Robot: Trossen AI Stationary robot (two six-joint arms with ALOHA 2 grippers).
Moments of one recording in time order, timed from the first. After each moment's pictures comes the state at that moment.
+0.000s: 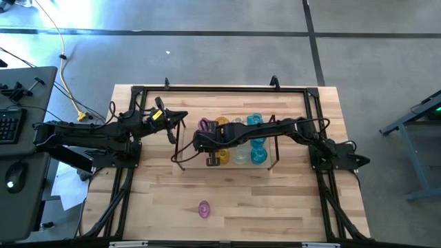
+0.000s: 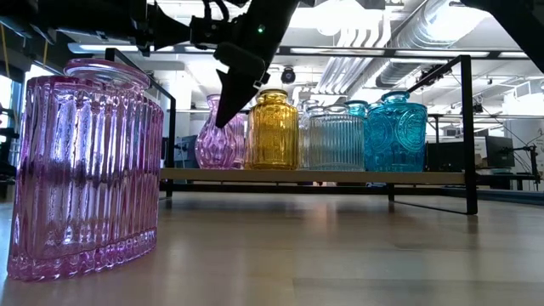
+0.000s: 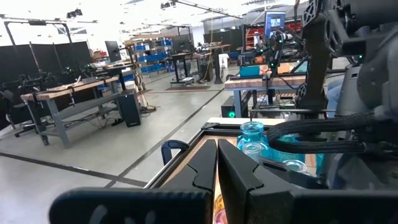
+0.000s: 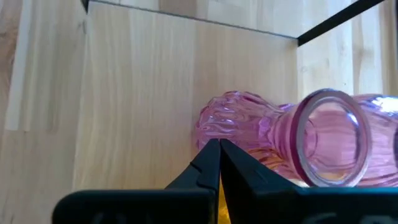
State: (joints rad) left arm 0.12 0.74 0.37 0.44 -0.28 0.16; right arm 0.05 2.22 2.00 -0.86 0.24 -0.13
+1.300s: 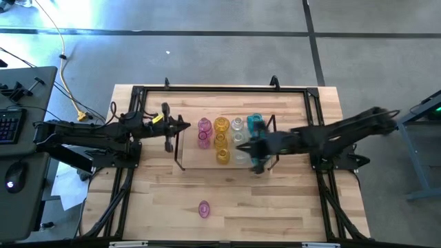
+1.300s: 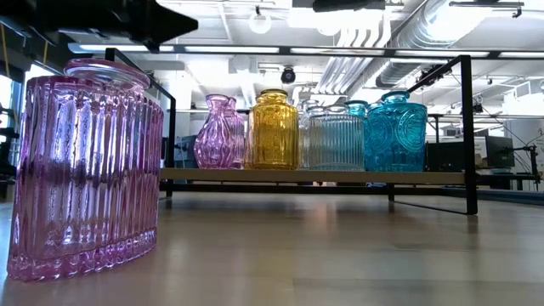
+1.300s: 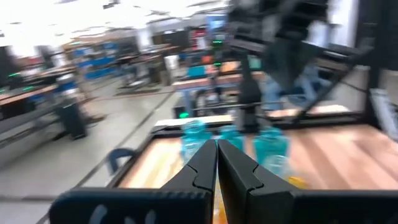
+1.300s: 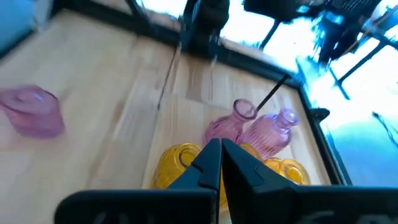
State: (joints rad) left arm 0.10 0.74 0.37 0.41 -0.07 0.17; right arm 0.23 1.31 1.05 -0.22 0.32 -0.23
